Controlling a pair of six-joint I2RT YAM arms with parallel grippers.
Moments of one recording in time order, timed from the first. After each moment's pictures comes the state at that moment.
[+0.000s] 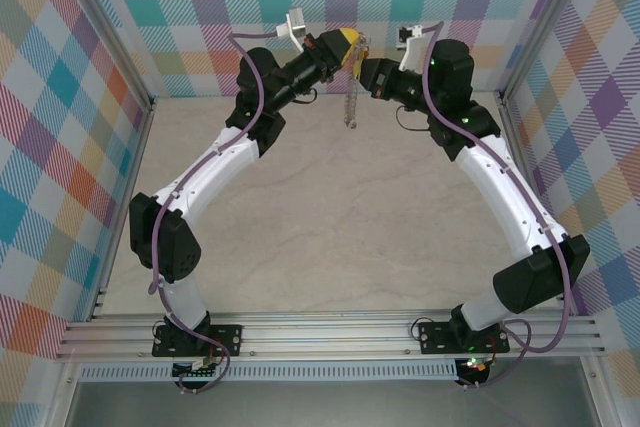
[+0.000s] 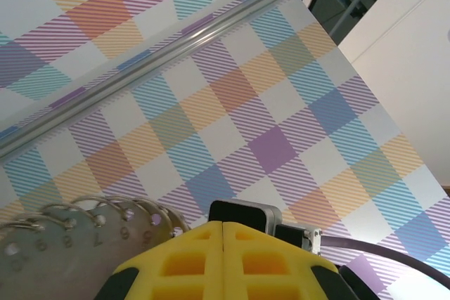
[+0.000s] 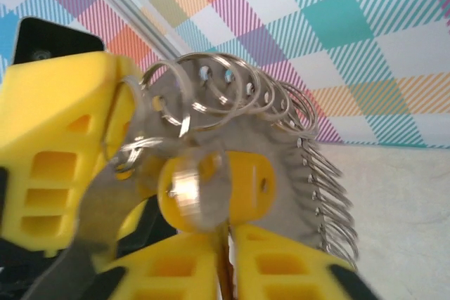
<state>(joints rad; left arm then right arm) -0.55 1.80 1.77 0.43 0.44 -1.26 0.40 1.52 1.66 -0.26 -0.47 0.59</state>
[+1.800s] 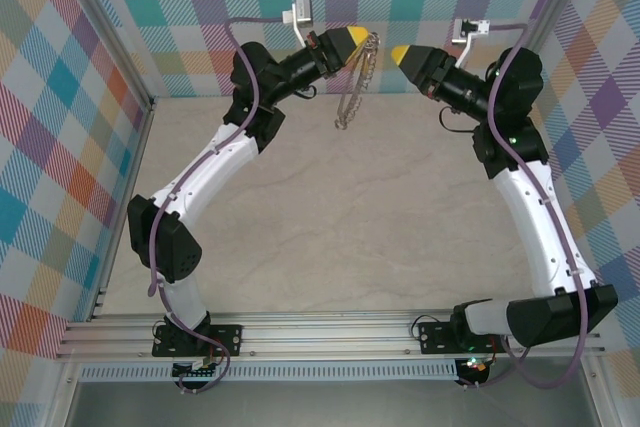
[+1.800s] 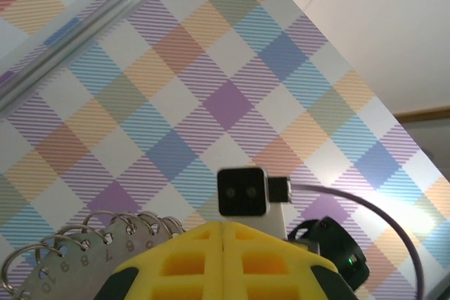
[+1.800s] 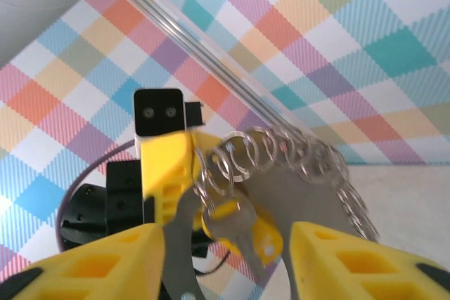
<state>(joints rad) -0.56 1.81 1.85 0.46 0.63 -1.19 0.21 1.33 1.56 -0.06 -0.73 0.93</state>
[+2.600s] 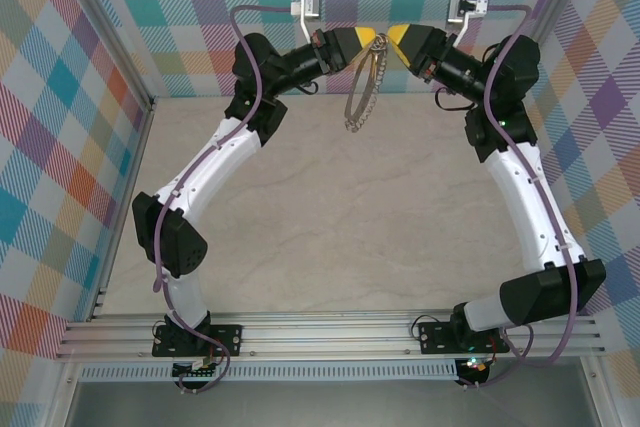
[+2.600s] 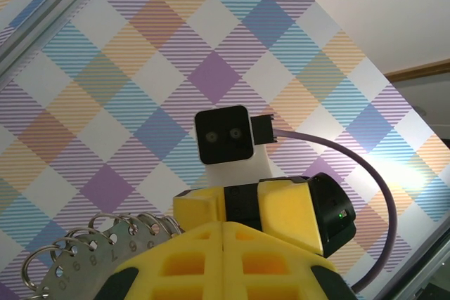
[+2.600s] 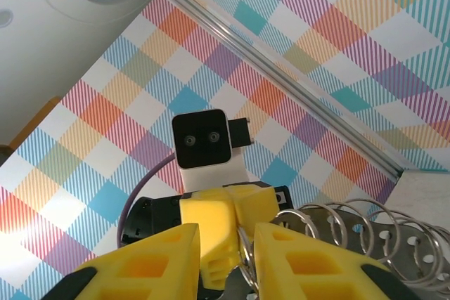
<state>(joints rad) -0.56 1.86 1.96 0.41 0.72 -1.14 0.21 1.43 1.63 0.14 -0.81 1.15</state>
